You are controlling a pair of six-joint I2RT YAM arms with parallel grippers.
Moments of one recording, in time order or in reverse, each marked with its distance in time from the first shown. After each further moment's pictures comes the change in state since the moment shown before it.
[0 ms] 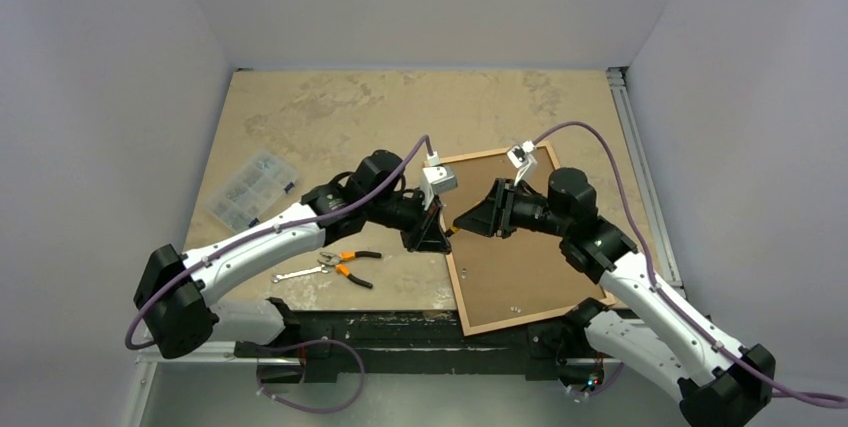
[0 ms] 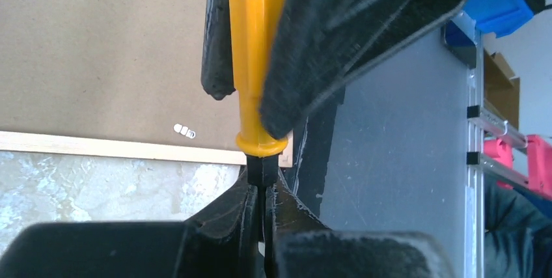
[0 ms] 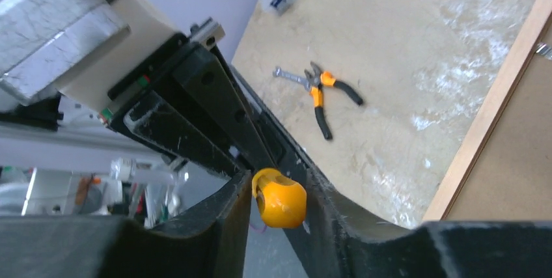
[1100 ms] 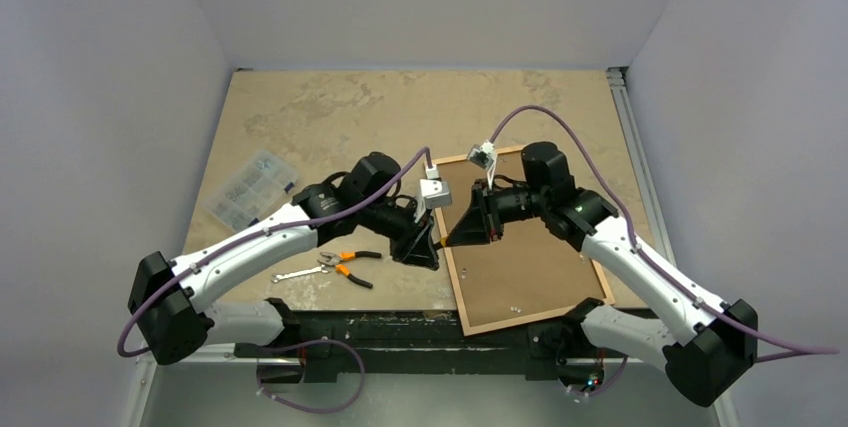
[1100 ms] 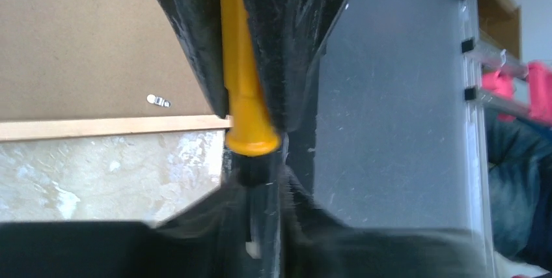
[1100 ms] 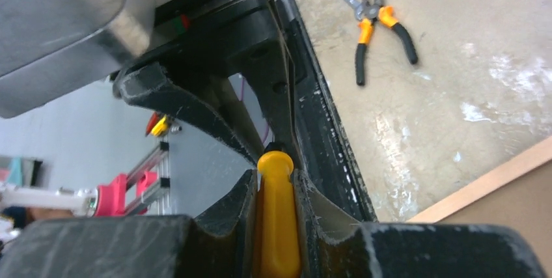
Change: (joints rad) left arm 0.003 -0.041 0.037 -0.227 0.132 0.223; right arm 0.003 0.262 0.224 -0.251 -0.455 -0.480
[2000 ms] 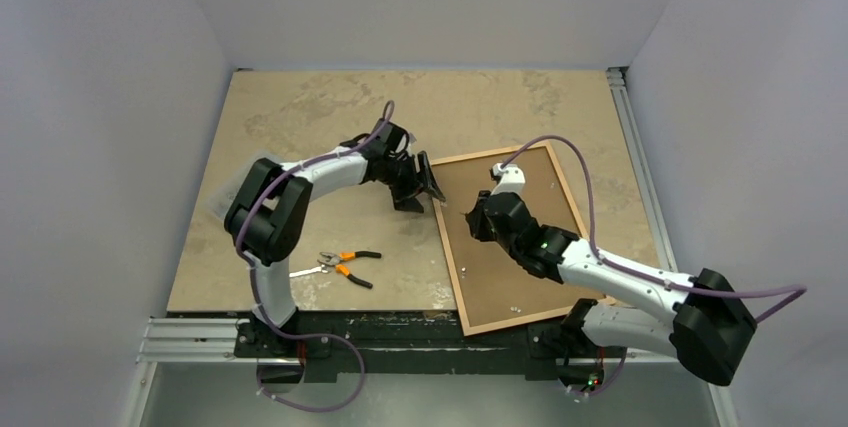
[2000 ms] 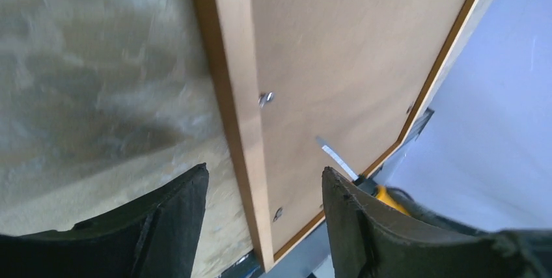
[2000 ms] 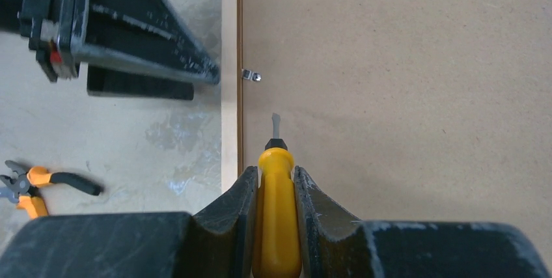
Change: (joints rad) left arm 0.327 0.637 0.173 0.152 -0.262 -0.850; right arm 0.277 0.013 -0.314 0.258 1.392 0.270
